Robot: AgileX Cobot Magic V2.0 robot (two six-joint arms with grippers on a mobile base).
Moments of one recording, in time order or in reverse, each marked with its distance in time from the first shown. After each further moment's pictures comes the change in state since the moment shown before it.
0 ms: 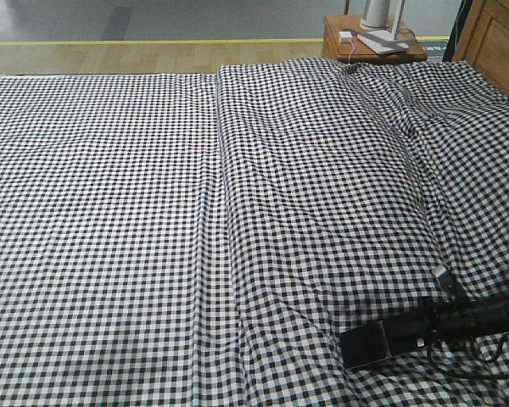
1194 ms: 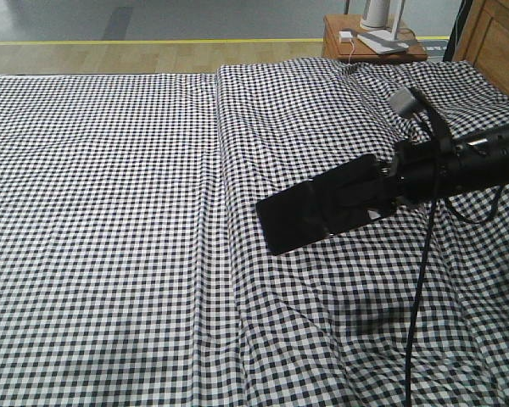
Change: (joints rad) left arm 0.000 0.000 0.000 0.000 0.000 0.000; right arm 0.434 -1.084 0.320 0.073 0.050 -0.023
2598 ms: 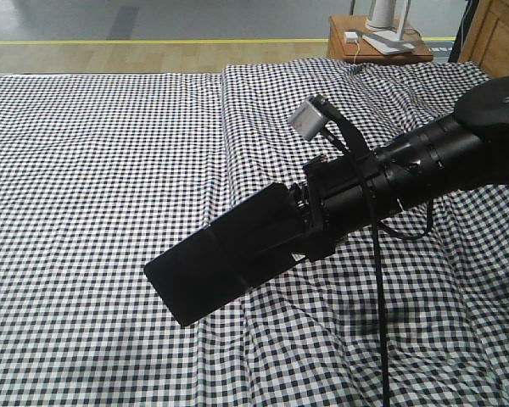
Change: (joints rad) left arm 0.000 0.000 0.000 0.000 0.000 0.000; right arm 0.323 -0.119 0.005 -0.014 0.022 0.032
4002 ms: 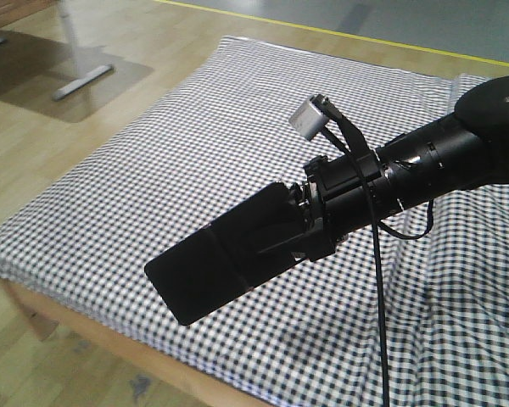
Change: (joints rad) left arm 0.000 0.000 0.000 0.000 0.000 0.000; right arm 0.000 0.000 0.000 -0.001 -0.001 0.000
